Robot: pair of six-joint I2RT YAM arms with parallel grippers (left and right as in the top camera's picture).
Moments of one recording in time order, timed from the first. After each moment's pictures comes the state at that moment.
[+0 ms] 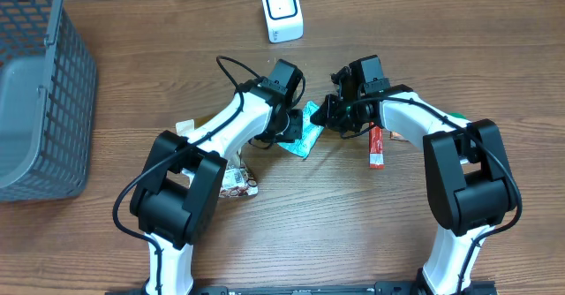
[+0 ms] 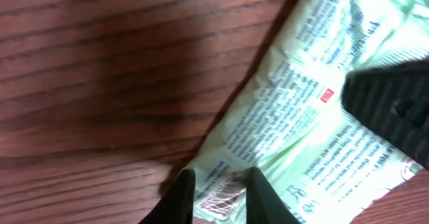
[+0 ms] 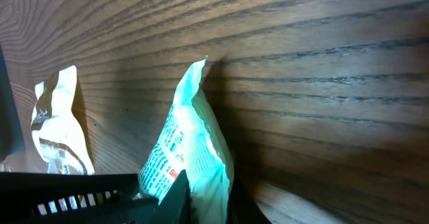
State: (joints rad) left arm -0.50 2.07 1.45 -0.73 0.15 -0.45; right arm 0.26 2.03 1.23 -0.37 -0.56 0.42
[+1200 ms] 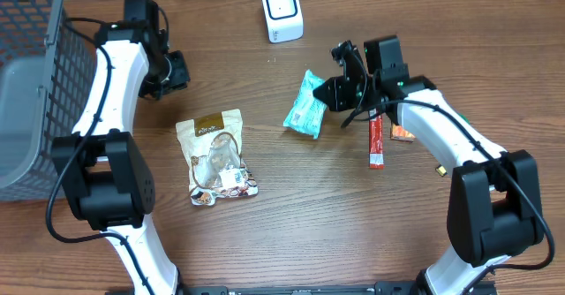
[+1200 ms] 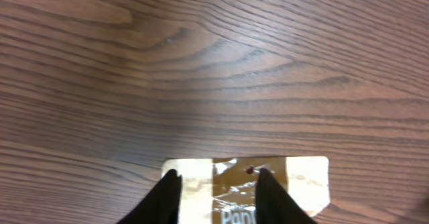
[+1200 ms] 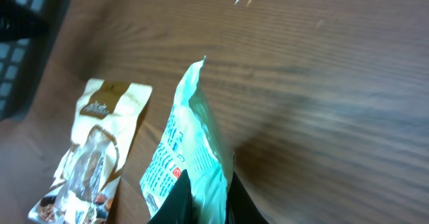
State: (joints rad) left arm 0.07 2.08 1.81 -1.07 0.07 -0.26; right arm 0.25 1.84 1.30 -0.40 -0.54 0.12
